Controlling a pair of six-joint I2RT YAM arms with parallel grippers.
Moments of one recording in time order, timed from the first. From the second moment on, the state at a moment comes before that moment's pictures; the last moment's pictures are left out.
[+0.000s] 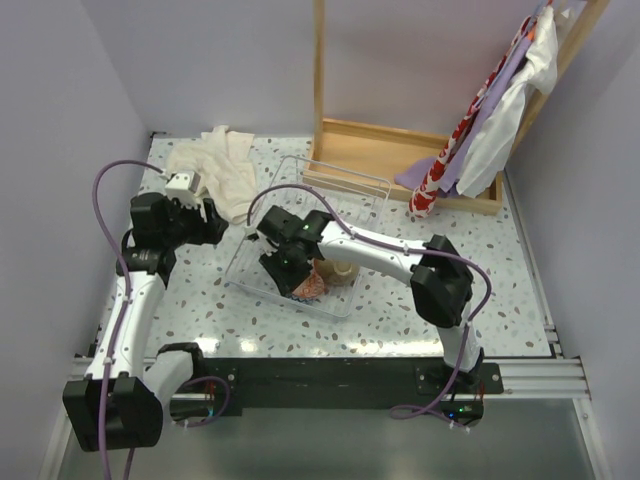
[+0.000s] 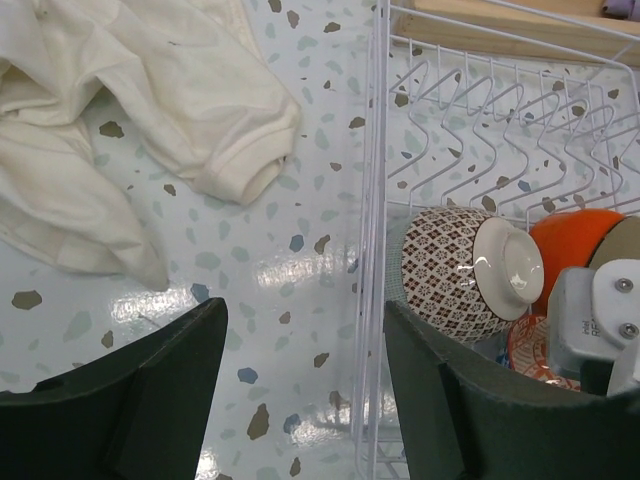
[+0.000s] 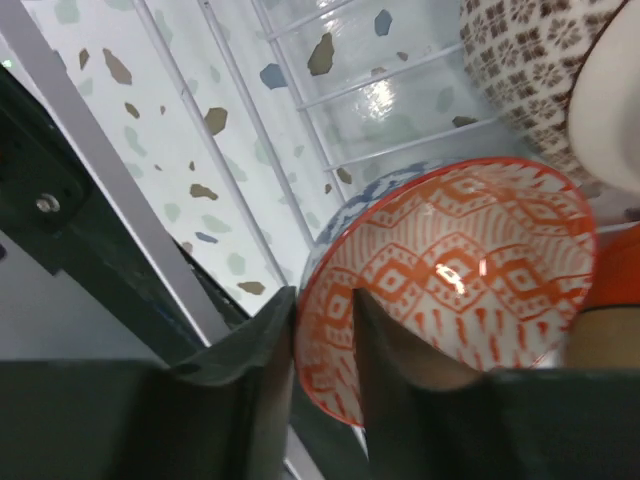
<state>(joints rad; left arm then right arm) 0.08 0.98 0.78 -0.32 0.38 -0.03 1.03 2.01 1.71 -0.89 -0.18 0.27</state>
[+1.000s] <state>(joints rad) 0.03 1.18 0.92 -0.27 0.60 0.00 0.76 1.98 1.62 -0.70 -1.11 0.26</state>
